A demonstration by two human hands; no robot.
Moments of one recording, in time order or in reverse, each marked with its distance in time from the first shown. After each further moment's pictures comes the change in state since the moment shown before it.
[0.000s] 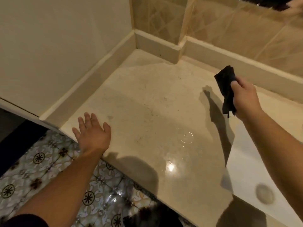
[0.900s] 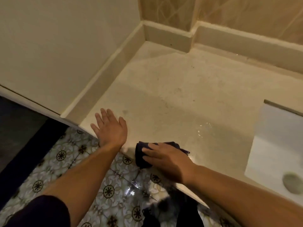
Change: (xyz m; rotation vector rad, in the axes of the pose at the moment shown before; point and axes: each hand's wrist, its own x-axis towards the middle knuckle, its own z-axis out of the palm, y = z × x) left_hand -0.005 0.006 -0.010 -0.043 -0.027 0.005; right_hand -0.222 0.093 0.164 -0.635 -0.931 -1.000
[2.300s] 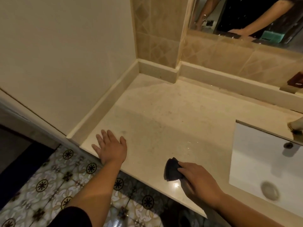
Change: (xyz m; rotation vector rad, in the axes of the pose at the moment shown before) left_hand 0.004 -0.003 0.002 -0.023 -0.060 -0.011; right_hand -0.086 -0.023 -0.045 -0.111 0.188 0.469
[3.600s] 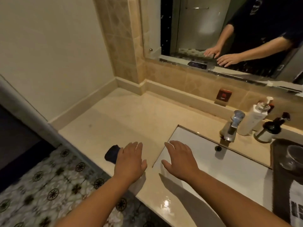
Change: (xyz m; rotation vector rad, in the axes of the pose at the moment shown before) left_hand -0.323 0.215 -0.027 0.209 0.132 0.589; right_hand -0.120 0.127 -0.167 -0.231 -0.017 0.114
